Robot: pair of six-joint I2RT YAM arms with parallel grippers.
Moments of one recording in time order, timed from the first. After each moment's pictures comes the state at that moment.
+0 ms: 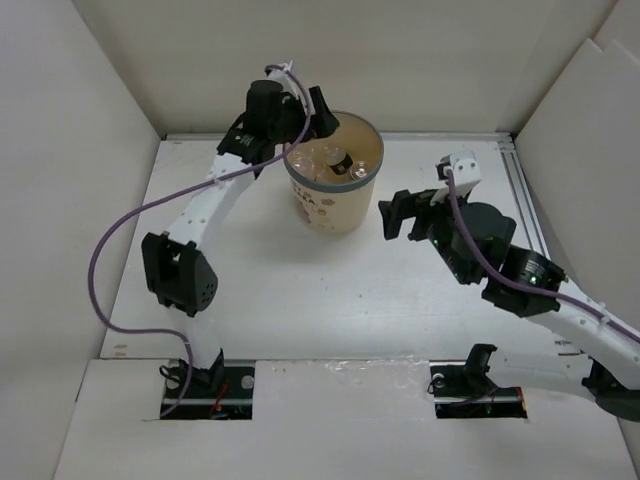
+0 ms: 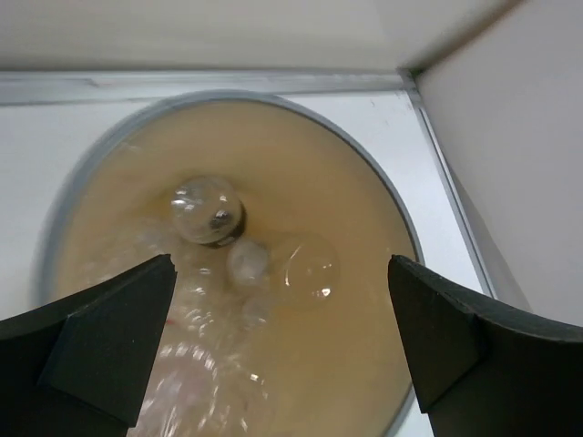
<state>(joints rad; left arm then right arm) -0.40 1.87 1.87 -0.33 0.24 -0.50 1.01 0.96 1.24 -0.40 0.67 0.20</state>
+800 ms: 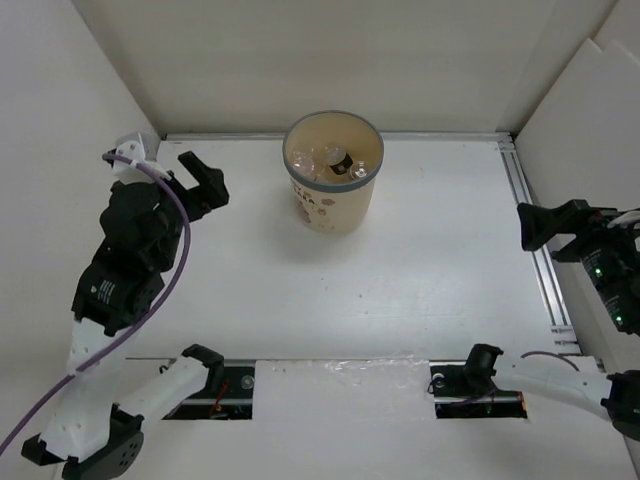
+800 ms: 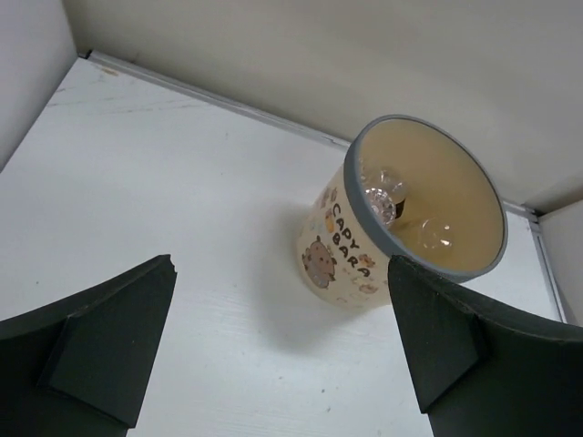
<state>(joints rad) -0.42 0.87 1.45 -0.74 -0.42 -0.46 1.01 0.72 1.72 -1.04 0.93 0.26</state>
